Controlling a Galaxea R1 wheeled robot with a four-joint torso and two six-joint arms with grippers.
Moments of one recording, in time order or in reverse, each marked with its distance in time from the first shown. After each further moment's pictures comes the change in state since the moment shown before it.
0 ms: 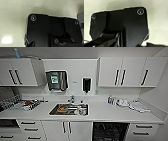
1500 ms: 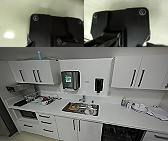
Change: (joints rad) left arm -0.002 0.029 -0.067 0.000 0.004 0.002; right arm 0.001 0.011 0.000 -0.034 0.000 0.000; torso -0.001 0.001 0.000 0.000
